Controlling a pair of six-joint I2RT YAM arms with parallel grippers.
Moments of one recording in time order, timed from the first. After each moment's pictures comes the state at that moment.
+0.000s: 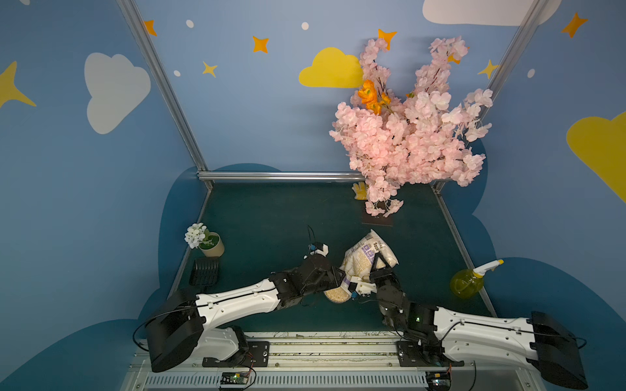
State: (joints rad) left arm -1.00 1.31 0.72 -0.01 -0.01 -1.13; right arm 1.25 0.94 0.35 0.29 1.20 -1.78
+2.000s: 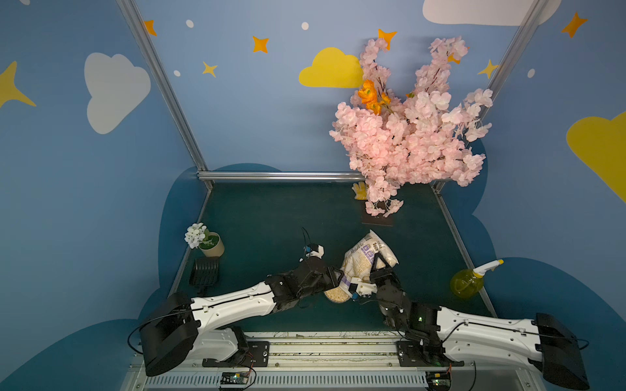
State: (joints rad) left arm -1.00 1.28 0.68 0.03 -0.03 -1.17; right arm 1.26 0.91 0.37 0.21 1.19 -1.77
